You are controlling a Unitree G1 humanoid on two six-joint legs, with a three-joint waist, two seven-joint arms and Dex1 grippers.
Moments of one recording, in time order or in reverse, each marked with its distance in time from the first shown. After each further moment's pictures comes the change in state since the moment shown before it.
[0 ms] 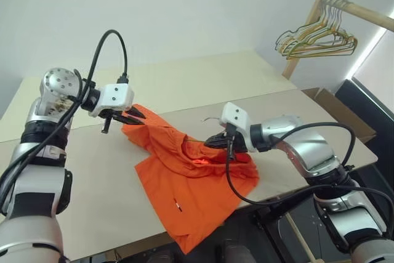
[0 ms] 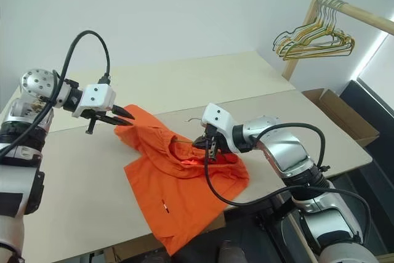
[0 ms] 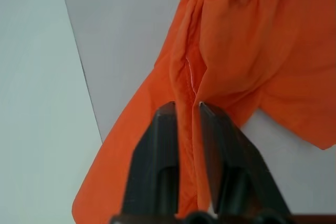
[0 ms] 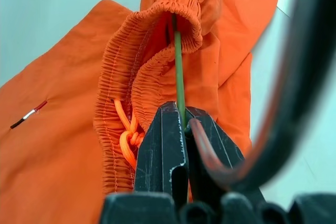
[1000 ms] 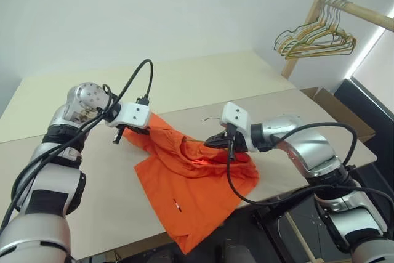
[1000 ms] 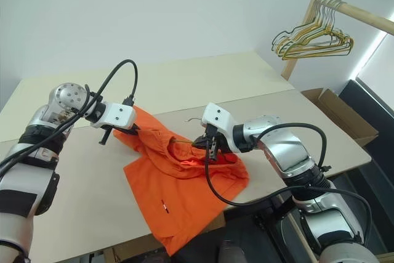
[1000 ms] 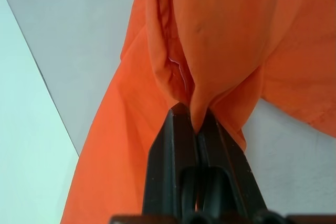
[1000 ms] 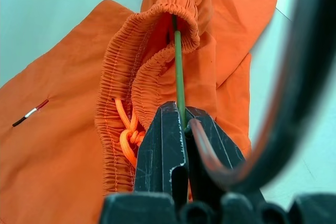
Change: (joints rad) left arm -0.009 -0.078 -0.111 0.124 0.157 -0.165 0.120; right arm 0.000 -0.005 -0.003 -0.004 -0.001 0.000 0.007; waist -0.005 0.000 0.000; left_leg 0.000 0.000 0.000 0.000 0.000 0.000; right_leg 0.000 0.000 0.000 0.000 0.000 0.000
